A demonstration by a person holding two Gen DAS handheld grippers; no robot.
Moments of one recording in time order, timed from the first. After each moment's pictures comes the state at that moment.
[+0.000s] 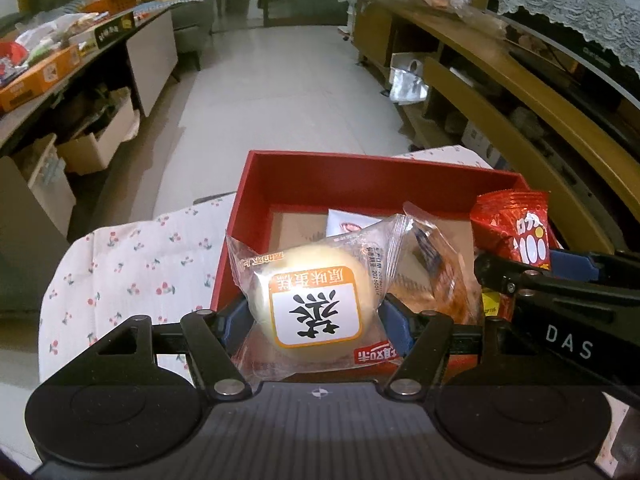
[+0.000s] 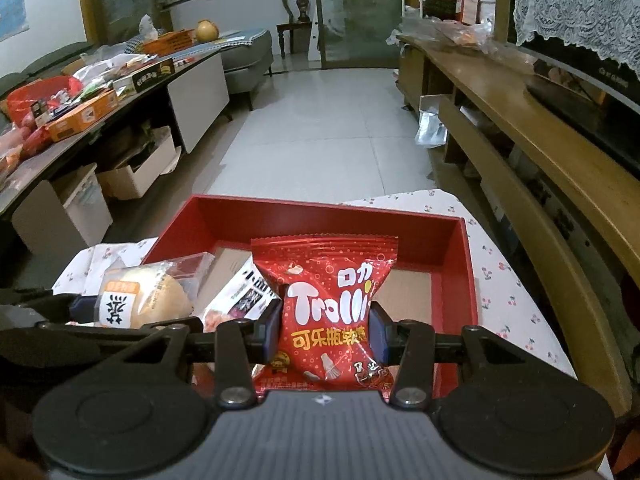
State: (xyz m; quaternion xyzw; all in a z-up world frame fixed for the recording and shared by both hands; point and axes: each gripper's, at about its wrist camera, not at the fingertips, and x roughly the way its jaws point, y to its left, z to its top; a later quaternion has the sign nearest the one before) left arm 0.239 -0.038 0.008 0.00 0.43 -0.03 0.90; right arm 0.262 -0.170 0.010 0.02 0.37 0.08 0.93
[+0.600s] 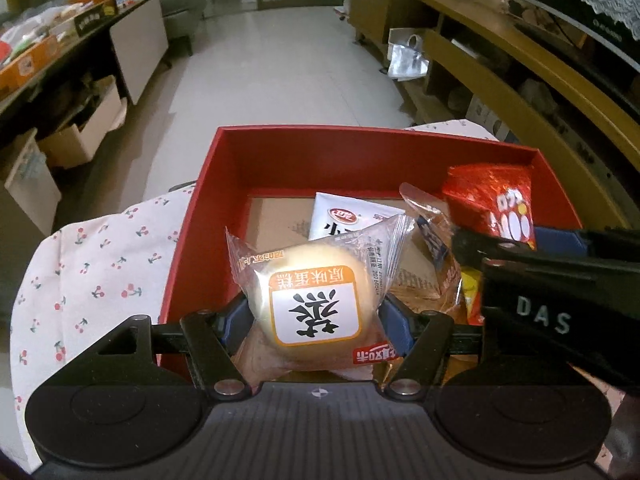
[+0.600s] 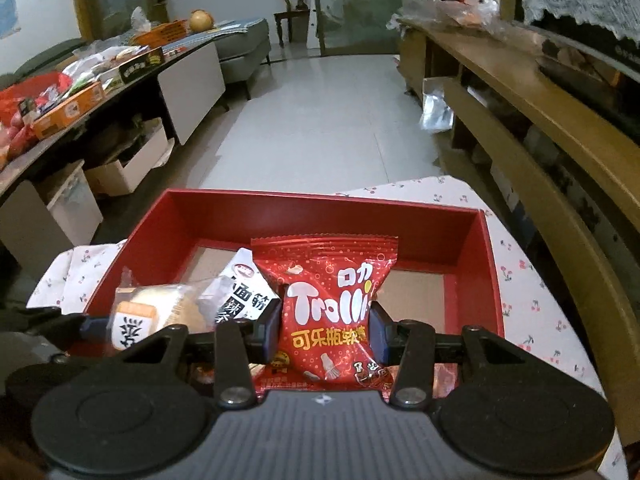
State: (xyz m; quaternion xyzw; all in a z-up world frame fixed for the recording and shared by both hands) left arm 0.261 -0.057 -0.020 0.02 0.46 -0.03 0.89; right arm 0.297 -0.171 -0.015 0.02 0.38 0.09 0.92
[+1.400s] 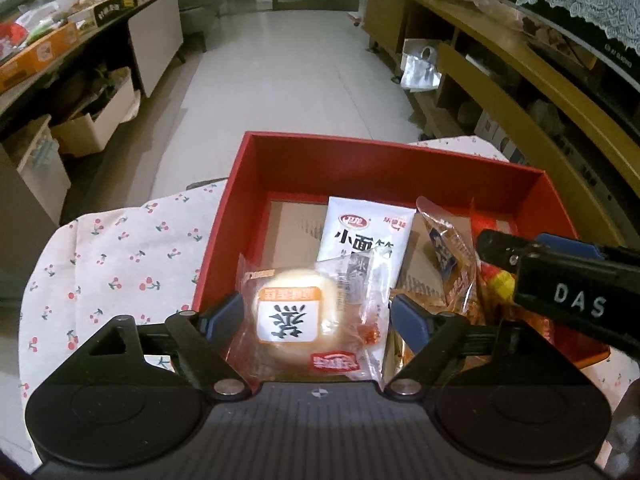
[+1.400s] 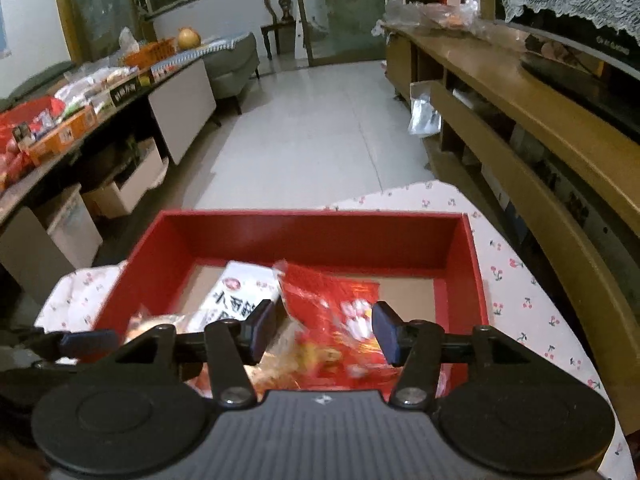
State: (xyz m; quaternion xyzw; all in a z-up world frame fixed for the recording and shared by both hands) left arm 0.256 -0.041 -0.008 -0.01 0.45 -0.02 0.89; right arm 0.293 -0.184 -0.006 0.06 0.37 0.07 0.92
